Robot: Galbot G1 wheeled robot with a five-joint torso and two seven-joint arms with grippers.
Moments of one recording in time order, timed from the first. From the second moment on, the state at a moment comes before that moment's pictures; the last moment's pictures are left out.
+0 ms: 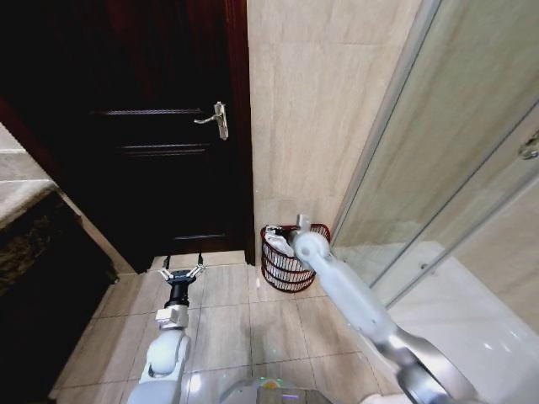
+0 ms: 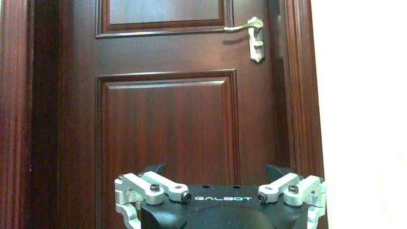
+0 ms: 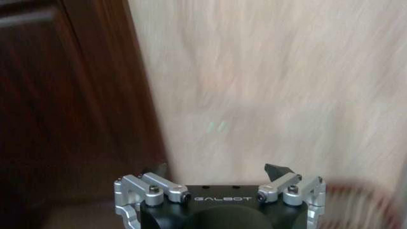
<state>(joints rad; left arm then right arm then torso) 1.50 -1.44 -0.65 -1.86 -0.11 -0.32 -0.06 -0.71 1.16 -0.07 1.78 0.78 -0.49 0.48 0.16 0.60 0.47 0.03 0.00</state>
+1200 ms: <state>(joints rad) 1.57 -1.34 -0.63 -1.94 -0.27 -0.26 0.06 -1.59 1.42 0.53 2.21 -0.08 0.00 0.16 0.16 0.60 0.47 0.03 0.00</state>
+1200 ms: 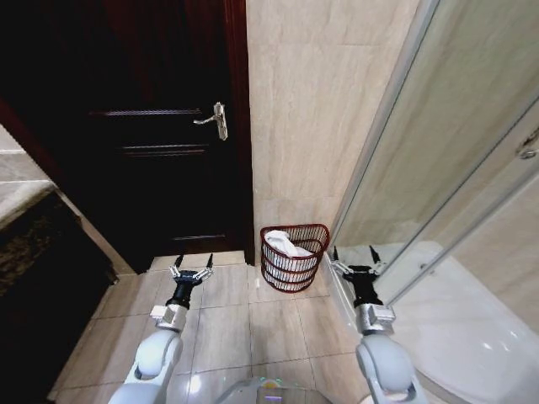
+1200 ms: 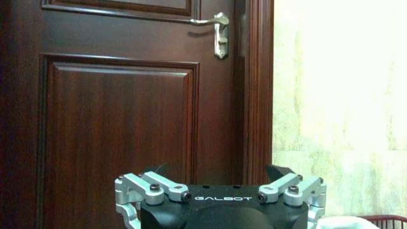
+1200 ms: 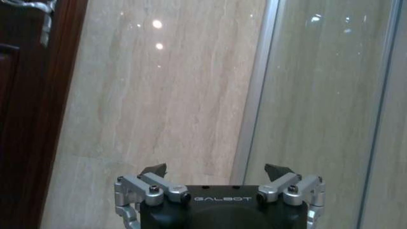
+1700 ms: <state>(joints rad) 1.62 -1.35 -0.65 -1.96 -0.26 -0.30 0.06 -1.62 1.42 0.52 2.24 -0.06 -0.02 0.17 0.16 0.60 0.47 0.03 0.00</state>
